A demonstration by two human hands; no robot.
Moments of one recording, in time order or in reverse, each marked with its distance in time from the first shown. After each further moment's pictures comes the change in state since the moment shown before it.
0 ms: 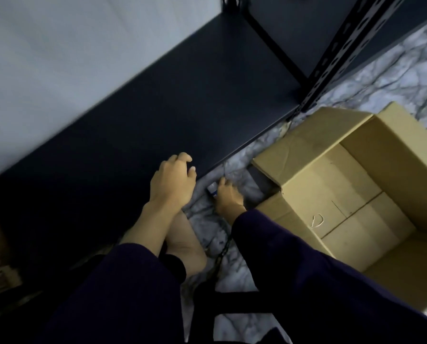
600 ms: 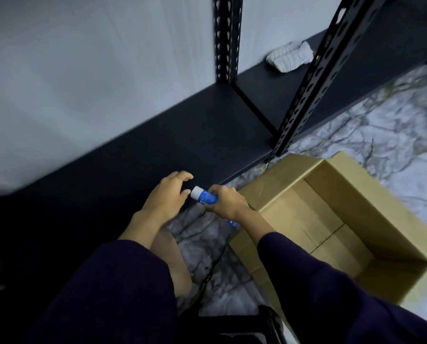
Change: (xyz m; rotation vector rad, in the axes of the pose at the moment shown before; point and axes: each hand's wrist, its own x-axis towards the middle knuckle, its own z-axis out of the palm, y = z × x) left_hand -0.028 0.012 -0.046 -0.153 -0.030 0.193; right_hand -0.077 0.000 -0.122 0.139 0.115 -0.261
